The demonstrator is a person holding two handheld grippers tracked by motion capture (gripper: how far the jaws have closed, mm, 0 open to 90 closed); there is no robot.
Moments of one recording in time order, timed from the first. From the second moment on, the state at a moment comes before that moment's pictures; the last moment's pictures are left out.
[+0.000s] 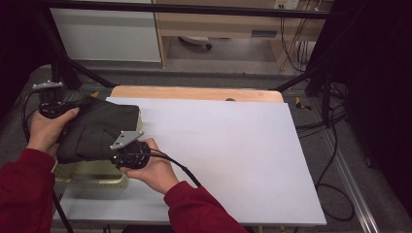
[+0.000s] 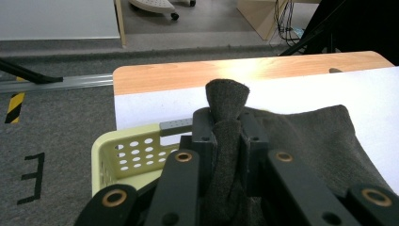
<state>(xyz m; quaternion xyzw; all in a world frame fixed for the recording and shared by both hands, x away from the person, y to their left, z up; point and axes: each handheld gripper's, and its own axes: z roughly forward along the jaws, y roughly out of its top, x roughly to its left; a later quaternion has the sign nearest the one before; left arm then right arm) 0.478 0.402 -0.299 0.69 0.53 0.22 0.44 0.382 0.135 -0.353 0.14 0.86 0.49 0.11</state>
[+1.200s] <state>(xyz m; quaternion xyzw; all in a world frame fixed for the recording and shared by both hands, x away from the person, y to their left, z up) 0.475 0.422 -0.311 0.69 0.54 0.23 0.42 0.389 0.156 -0.370 0.15 0.86 0.48 0.09</state>
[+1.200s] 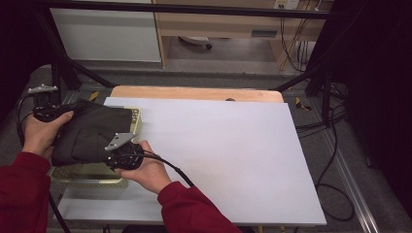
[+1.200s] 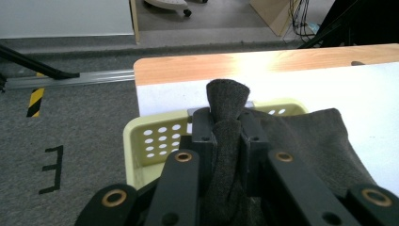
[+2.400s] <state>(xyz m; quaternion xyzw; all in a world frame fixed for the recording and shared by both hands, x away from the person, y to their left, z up) 0.487 0.429 -0.342 0.69 0.55 0.25 0.39 0.395 0.170 -0.374 0.16 0.88 0.44 0.10</state>
